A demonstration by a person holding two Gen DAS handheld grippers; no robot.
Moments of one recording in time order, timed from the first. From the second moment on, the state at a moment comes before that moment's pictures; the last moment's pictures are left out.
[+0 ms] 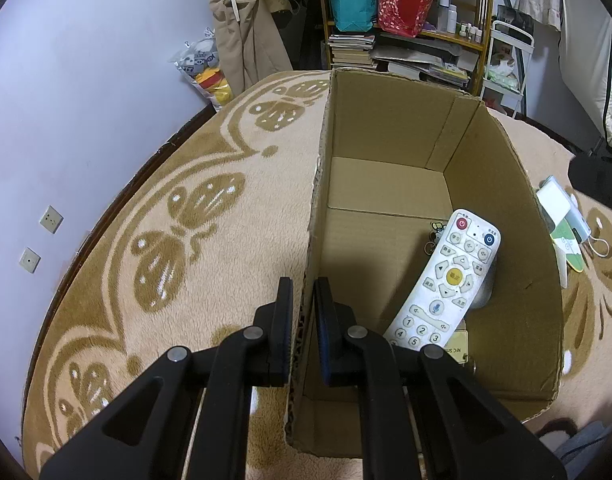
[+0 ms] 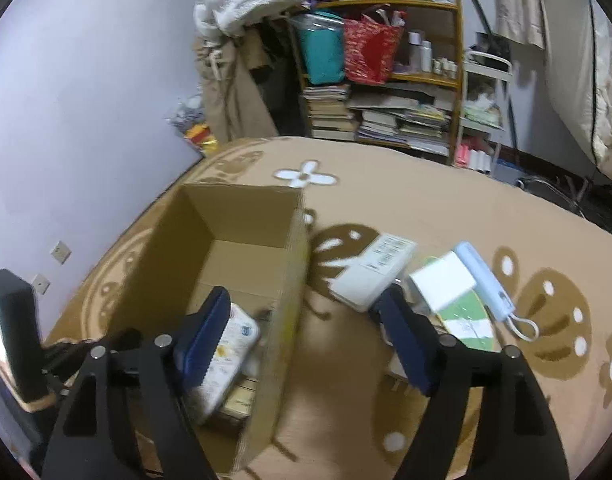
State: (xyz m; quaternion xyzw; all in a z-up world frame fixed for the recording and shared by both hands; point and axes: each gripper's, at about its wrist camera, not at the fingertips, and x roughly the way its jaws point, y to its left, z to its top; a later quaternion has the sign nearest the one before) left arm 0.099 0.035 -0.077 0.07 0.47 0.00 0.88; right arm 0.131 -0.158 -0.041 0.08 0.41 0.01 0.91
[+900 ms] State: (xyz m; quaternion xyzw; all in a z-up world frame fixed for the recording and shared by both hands) left arm 0.099 0.035 -0.077 0.07 0.47 0.00 0.88; right arm 0.137 -0.230 -0.136 0.15 0.50 -0.10 0.84
